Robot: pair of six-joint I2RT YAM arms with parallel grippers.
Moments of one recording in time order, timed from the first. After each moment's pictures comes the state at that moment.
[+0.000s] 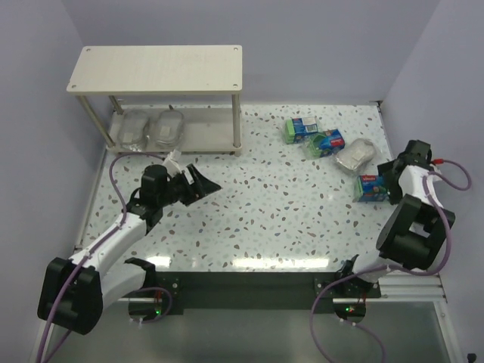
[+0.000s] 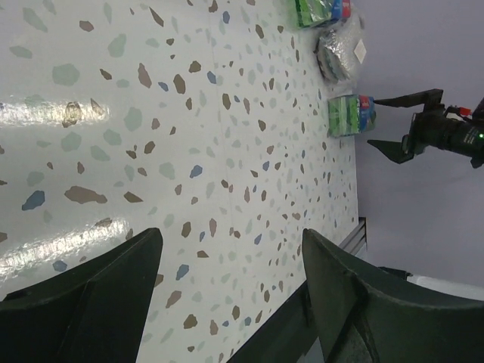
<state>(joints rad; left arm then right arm) -0.30 1.05 0.51 0.07 0.45 -0.85 -0.48 1.51 1.04 -0.57 0.20 0.86</state>
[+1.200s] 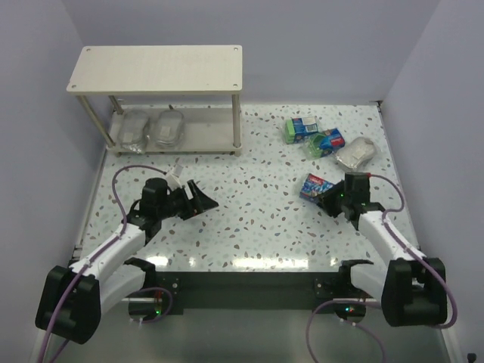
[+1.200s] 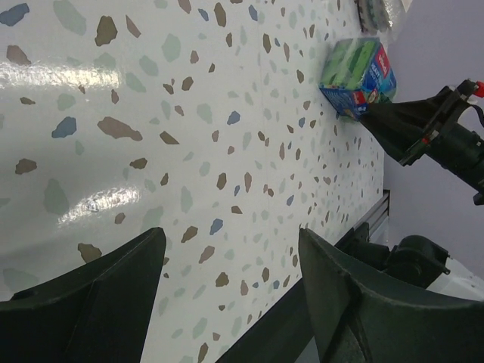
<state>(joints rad) -0.30 0.98 0.38 0.03 0.49 -0.80 -0.03 1.06 0.48 -0.29 -0.12 1.02</state>
